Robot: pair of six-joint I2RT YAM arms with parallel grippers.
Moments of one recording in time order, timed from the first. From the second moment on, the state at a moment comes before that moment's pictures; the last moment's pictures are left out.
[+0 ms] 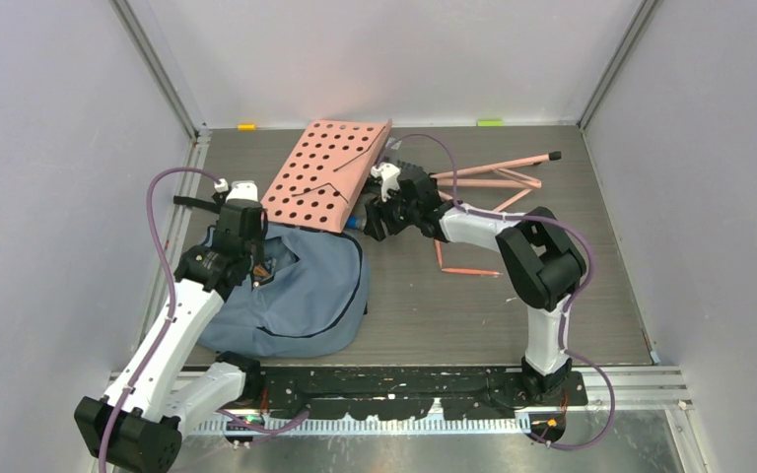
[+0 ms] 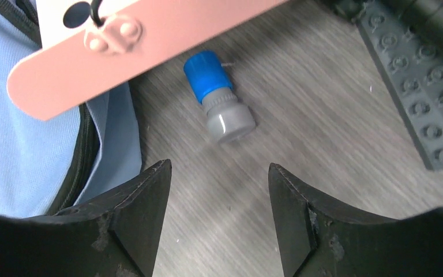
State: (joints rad) left arm -0.31 0.94 0.94 -0.77 -0.44 -0.23; right arm 0.61 1.94 1.21 0.10 -0.29 0.06
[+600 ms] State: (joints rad) left arm -0.31 0.94 0.94 -0.77 -0.43 -0.23; right arm 0.61 2.14 1.46 0.03 -0.39 -0.01
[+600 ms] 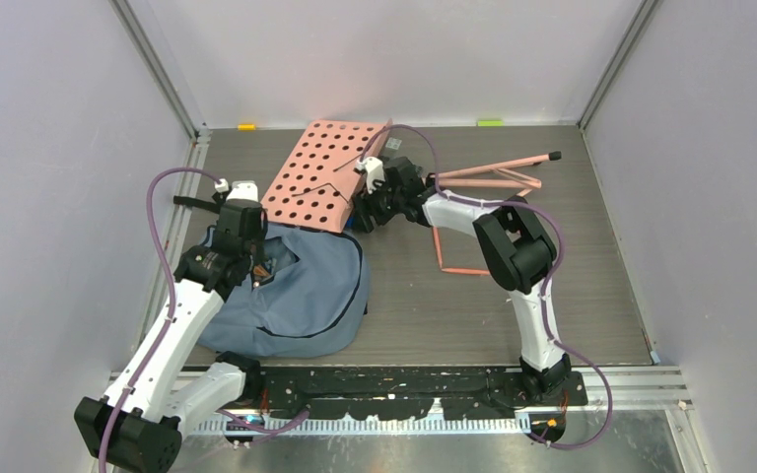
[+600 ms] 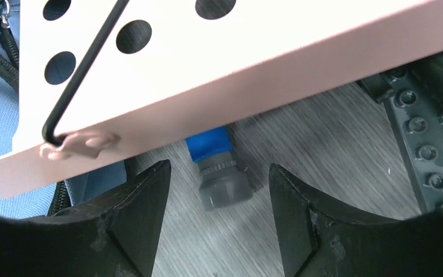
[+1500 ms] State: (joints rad) left arm -0.31 0.94 0.94 -0.77 -0.43 -0.23; right arm 0.61 2.14 1.39 0.07 -0.38 0.01
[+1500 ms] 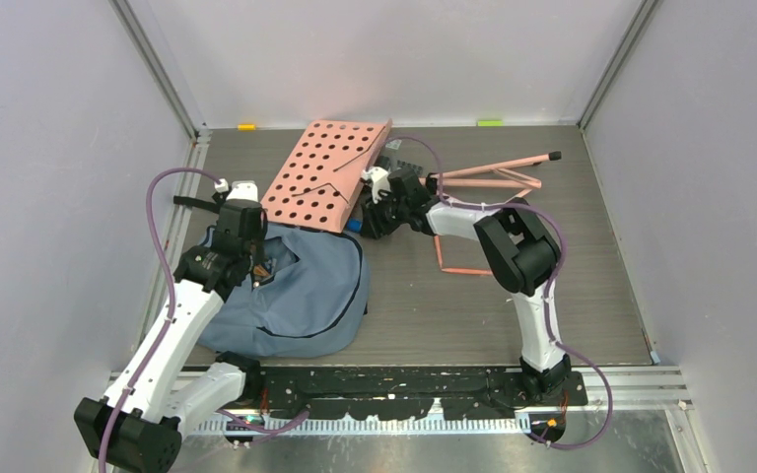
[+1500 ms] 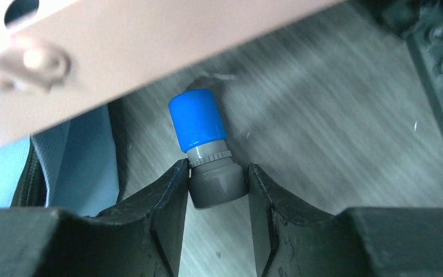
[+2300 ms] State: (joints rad) left arm -0.31 0.92 0.93 -0.77 -0.33 -0.20; right arm 0.70 1.33 0.97 -0.08 -0.05 0.16
